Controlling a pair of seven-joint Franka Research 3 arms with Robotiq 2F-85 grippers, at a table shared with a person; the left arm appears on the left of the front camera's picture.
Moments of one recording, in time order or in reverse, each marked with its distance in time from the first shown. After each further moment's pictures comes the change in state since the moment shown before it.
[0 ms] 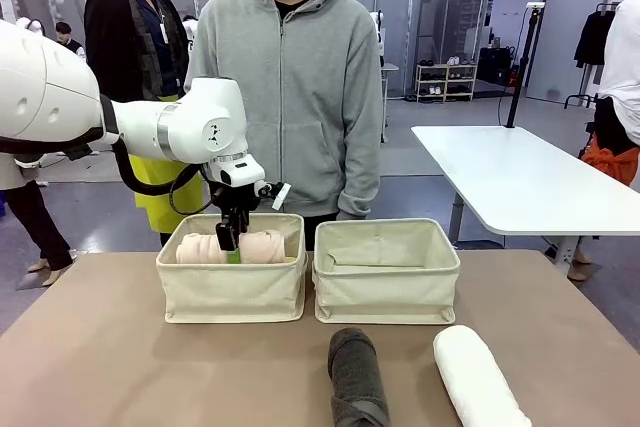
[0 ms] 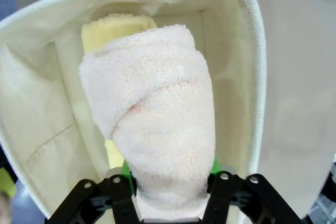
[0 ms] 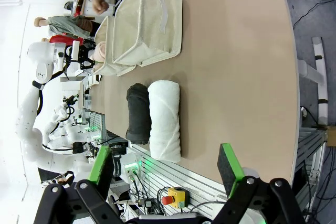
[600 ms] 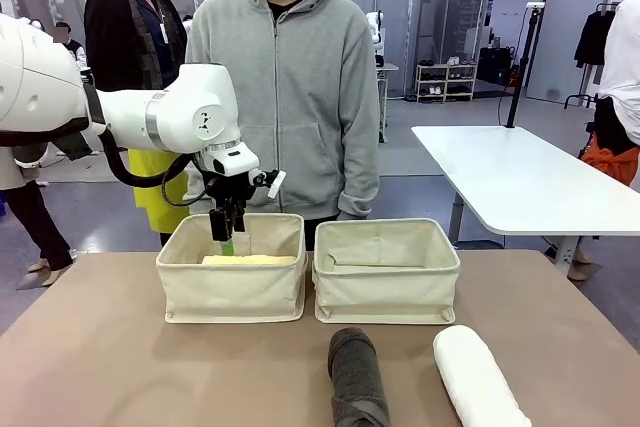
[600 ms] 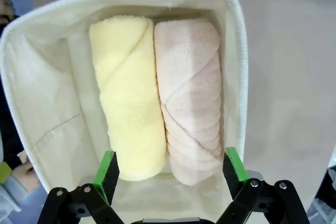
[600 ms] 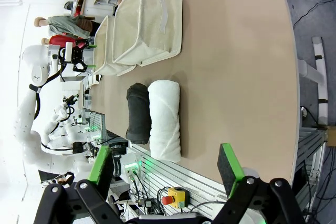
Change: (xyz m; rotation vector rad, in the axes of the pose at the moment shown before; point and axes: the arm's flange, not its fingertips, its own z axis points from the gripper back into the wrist) left arm -0.006 -0.009 0.024 0.032 -0.023 0.020; right arm 0.000 0.000 0.000 0.000 0.000 0.000
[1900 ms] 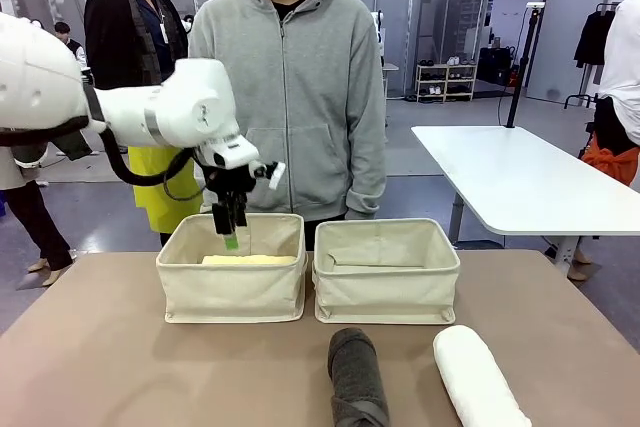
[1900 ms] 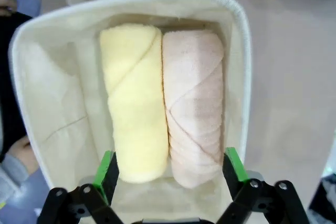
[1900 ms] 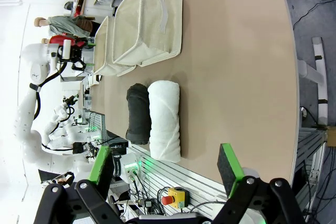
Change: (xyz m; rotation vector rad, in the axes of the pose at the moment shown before) left arm -0.005 0.006 0.015 -0.005 -0.060 0.045; right arm 0.000 0.000 0.000 0.000 -0.001 0.000
